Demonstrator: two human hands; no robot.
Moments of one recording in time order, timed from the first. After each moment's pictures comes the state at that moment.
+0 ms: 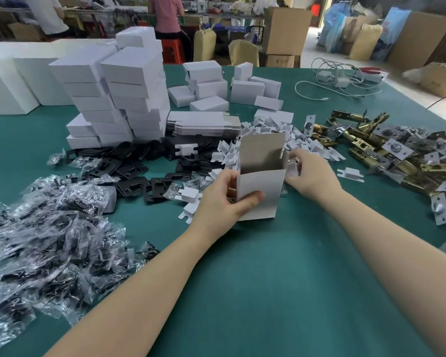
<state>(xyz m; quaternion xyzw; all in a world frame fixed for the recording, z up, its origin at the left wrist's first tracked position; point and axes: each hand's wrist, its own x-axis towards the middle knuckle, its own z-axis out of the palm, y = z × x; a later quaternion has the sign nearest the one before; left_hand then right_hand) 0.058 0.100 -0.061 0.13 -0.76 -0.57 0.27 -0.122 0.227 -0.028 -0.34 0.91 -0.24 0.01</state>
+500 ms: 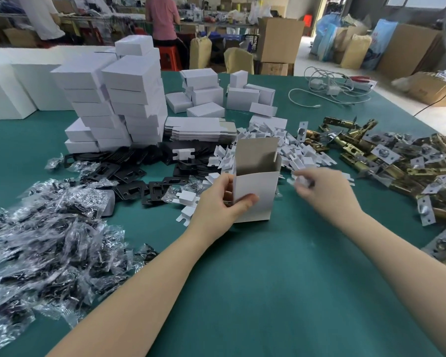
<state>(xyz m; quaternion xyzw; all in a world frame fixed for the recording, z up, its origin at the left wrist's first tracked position) 0.060 0.100 -0.060 0.13 -0.77 -0.57 0.26 -0.103 0.270 -0.023 -0.35 0.90 -0.25 -0.09</state>
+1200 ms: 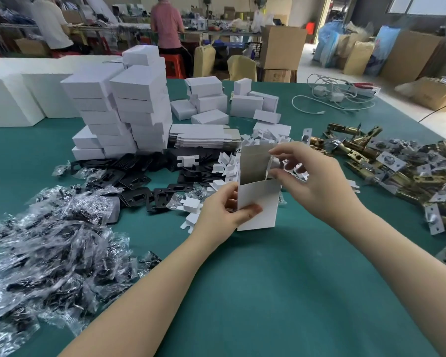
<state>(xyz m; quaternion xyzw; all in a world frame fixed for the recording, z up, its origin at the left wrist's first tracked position) 0.057 0.096 -0.062 0.11 -0.74 -0.61 0.24 -0.052 0.248 0.027 -0.52 0.75 -0.40 -0.13</state>
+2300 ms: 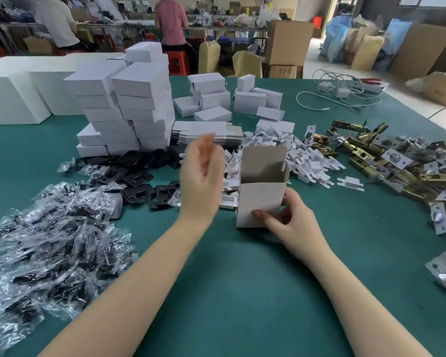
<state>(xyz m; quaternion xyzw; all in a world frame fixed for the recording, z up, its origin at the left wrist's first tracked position) 0.063 0.092 -0.007 0.12 -0.65 -0.56 0.49 -0.033 0.248 -0.065 -0.35 0.78 -0.52 0.07</state>
